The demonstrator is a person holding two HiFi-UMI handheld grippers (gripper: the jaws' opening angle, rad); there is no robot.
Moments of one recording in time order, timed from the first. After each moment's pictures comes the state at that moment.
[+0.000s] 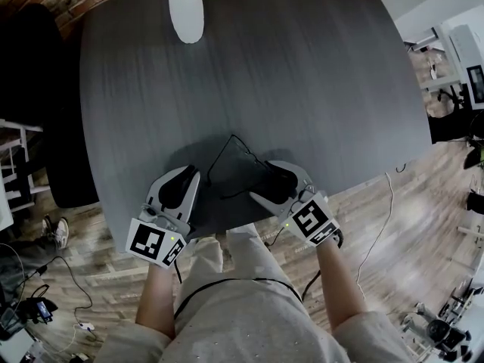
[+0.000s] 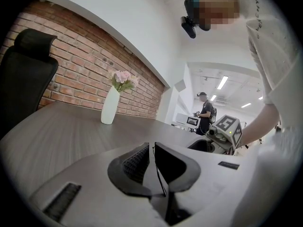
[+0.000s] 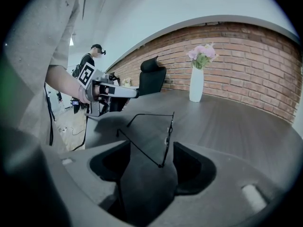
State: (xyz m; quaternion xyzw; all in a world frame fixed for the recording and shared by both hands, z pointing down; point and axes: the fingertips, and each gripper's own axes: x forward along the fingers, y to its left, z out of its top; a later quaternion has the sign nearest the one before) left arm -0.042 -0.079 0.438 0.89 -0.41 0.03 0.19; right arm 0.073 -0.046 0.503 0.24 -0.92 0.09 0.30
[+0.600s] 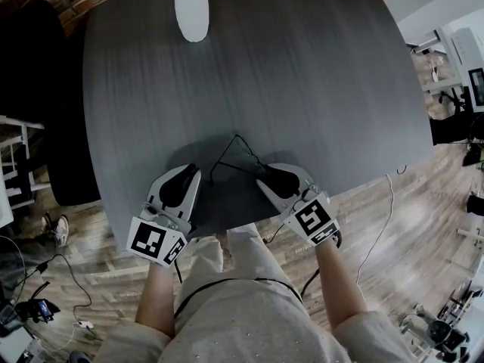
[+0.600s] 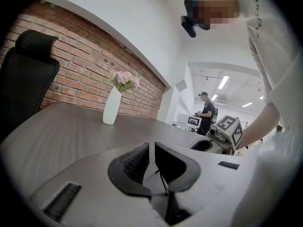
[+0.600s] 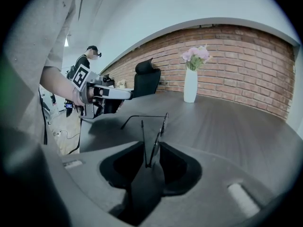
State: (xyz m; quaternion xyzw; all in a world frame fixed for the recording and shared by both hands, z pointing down) left arm -0.049 -0.079 0.440 0.89 -0.42 0.03 0.19; right arm 0.075 -0.054 0.502 0.27 -0.91 0.09 0.29
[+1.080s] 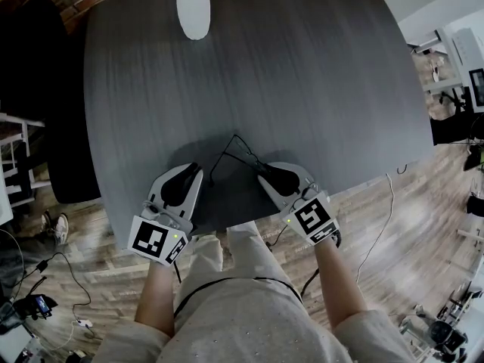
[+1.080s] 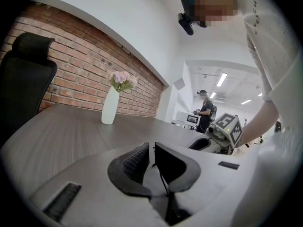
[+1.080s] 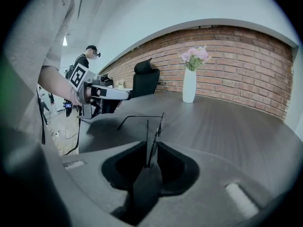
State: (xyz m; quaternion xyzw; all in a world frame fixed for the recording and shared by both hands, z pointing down) left arm -0.046 -0.074 0.439 0.89 -0.41 0.04 0.18; right arm 0.075 -0.054 0.502 0.28 -0.91 0.09 0.29
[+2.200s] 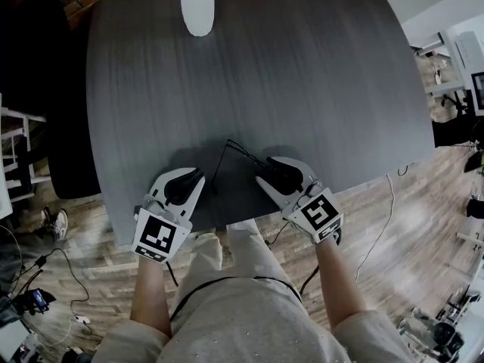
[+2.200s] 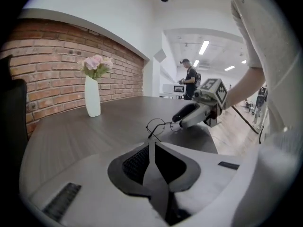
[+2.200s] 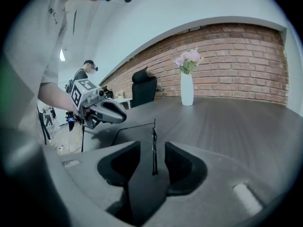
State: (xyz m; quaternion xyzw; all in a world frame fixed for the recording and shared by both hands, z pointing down) left arm -0.046 -0.047 0.487 0.91 -0.33 0.24 0.10; right arm 0.075 -0.054 0.495 0.28 -0.92 0.13 0.23
